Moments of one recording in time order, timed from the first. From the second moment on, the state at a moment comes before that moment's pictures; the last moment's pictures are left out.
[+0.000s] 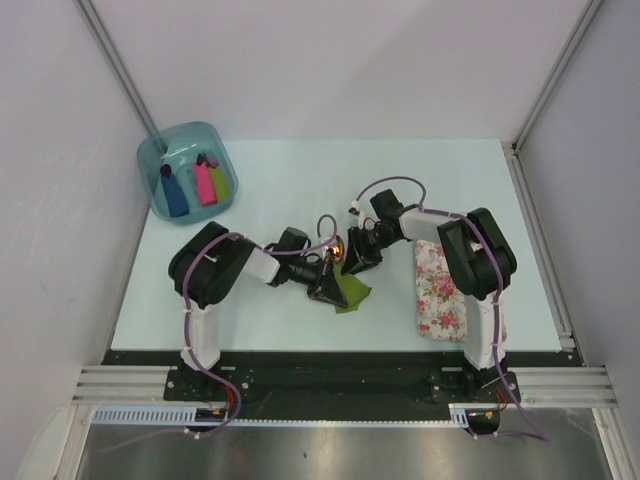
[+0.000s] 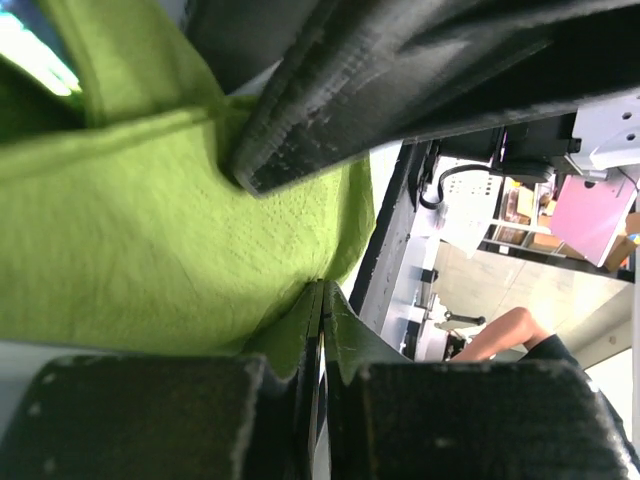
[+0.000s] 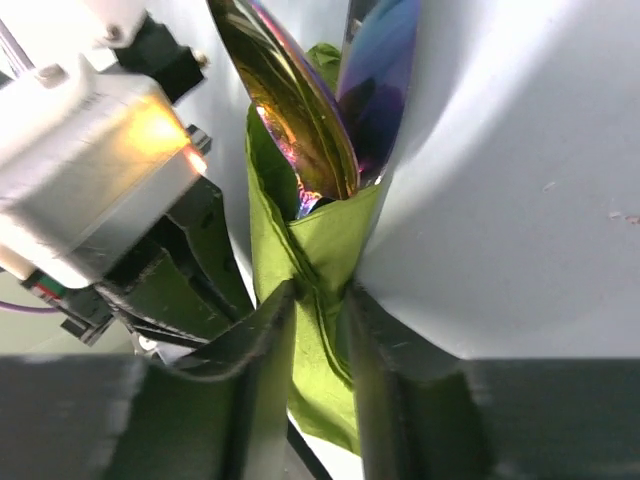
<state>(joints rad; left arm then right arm) -0.56 2.01 0.80 0.36 1.05 -0.68 0.46 2.06 1.27 -0.41 -0.77 0.28</state>
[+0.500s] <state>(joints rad) -0.52 1.95 0.76 0.40 1.02 -0.72 0.45 2.06 1.21 -0.32 -0.81 0.33</state>
